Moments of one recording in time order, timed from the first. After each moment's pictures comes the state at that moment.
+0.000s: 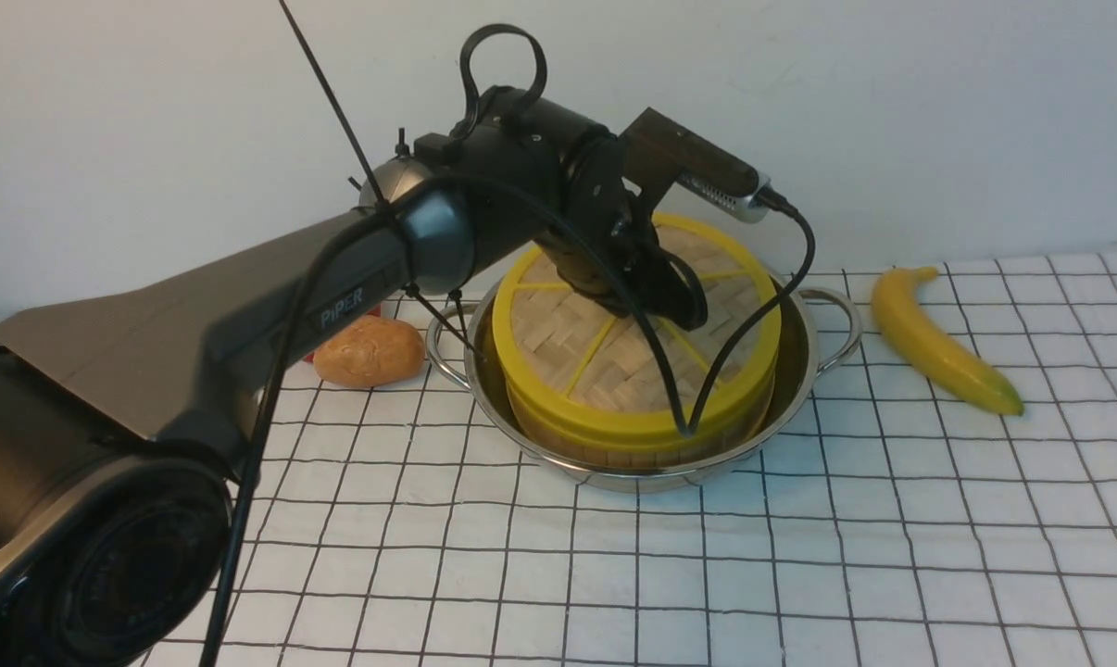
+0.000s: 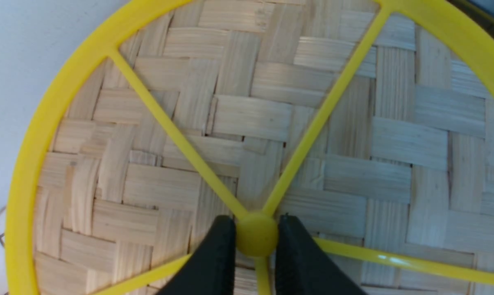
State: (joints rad) right arm 0.37 0.95 -1.86 0.15 1.24 0.16; left arm -0.56 2.17 -1.88 0.16 0.76 0.09
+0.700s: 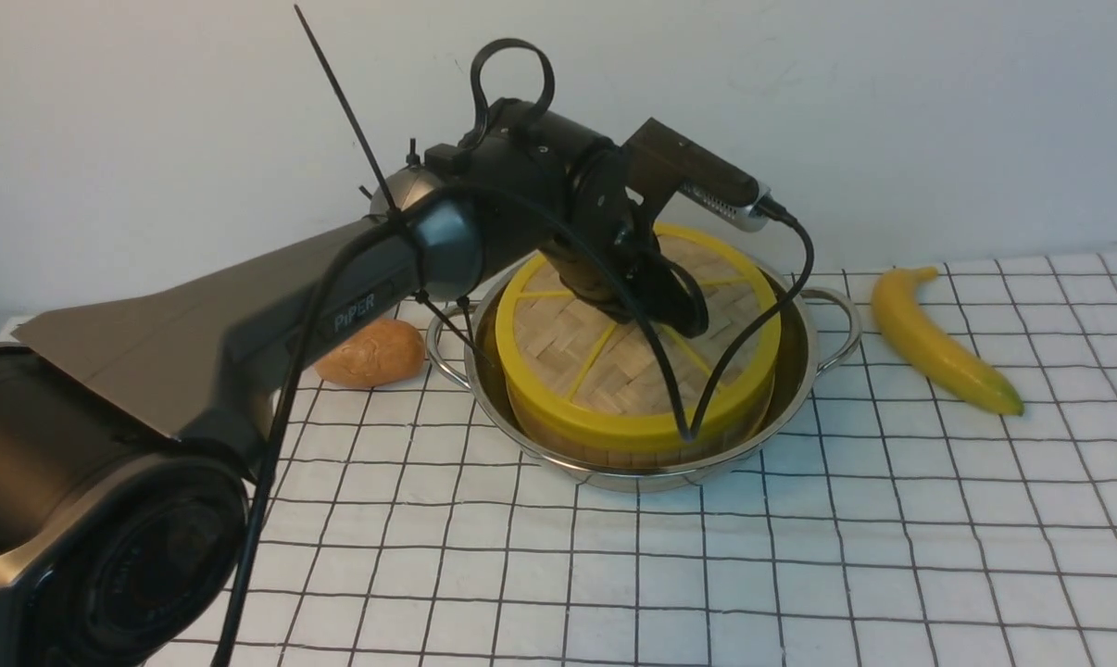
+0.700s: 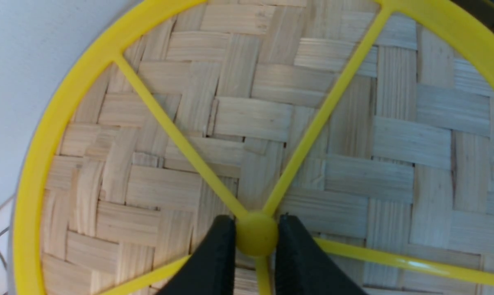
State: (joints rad) right arm 0.37 0.95 -1.86 0.18 1.24 0.15; left arm -0.56 2.19 -1.89 0.17 0.75 0.09
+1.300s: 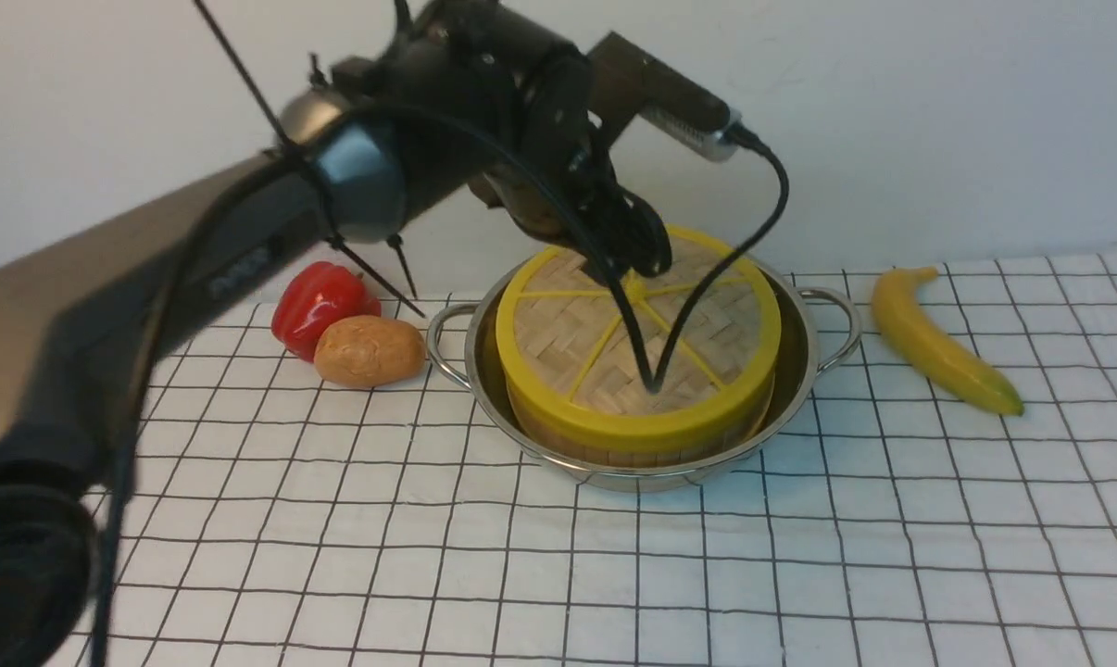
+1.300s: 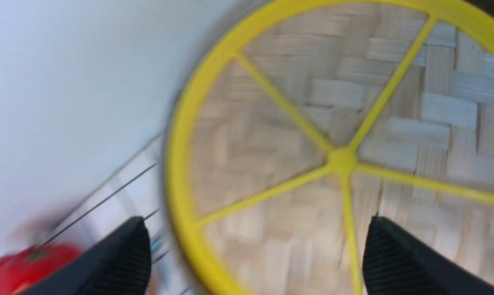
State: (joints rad) right arm 0.37 0.95 -1.86 0.13 1.24 0.12; left arm -0.56 2.01 -1.89 0.30 0.94 0.03
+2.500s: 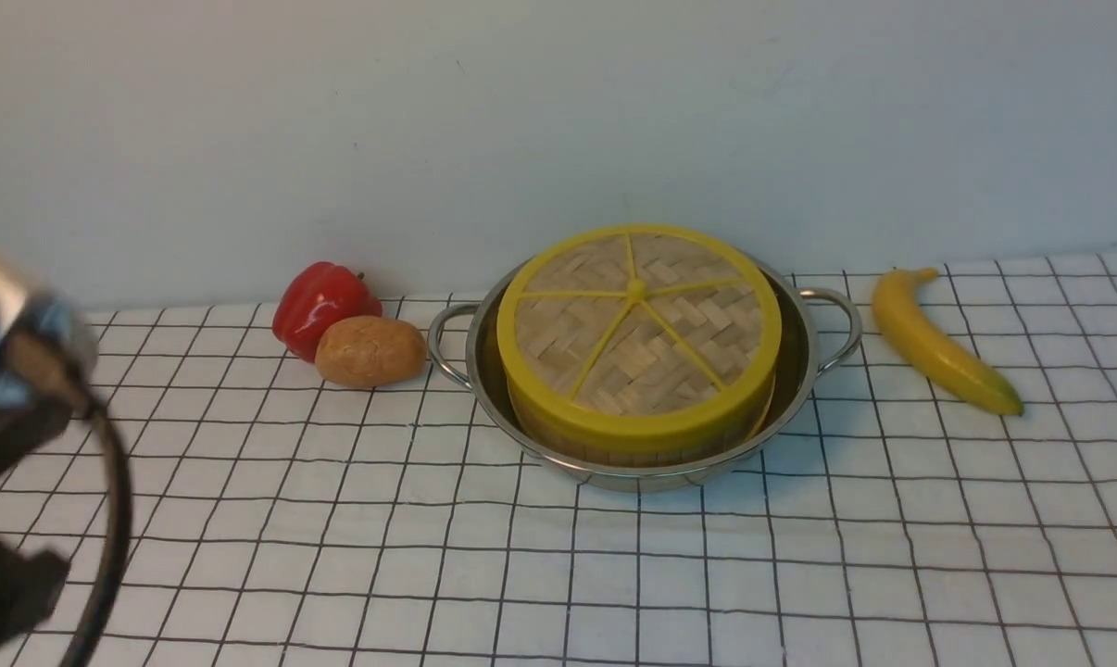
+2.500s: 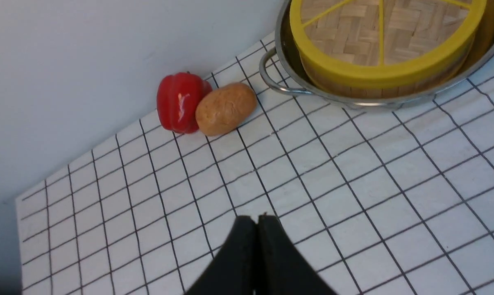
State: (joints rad) right arm 0.37 0.18 -0.57 -0.21 0.93 0.23; left arm -0.56 0.71 -0.92 0.36 1.00 -0.04
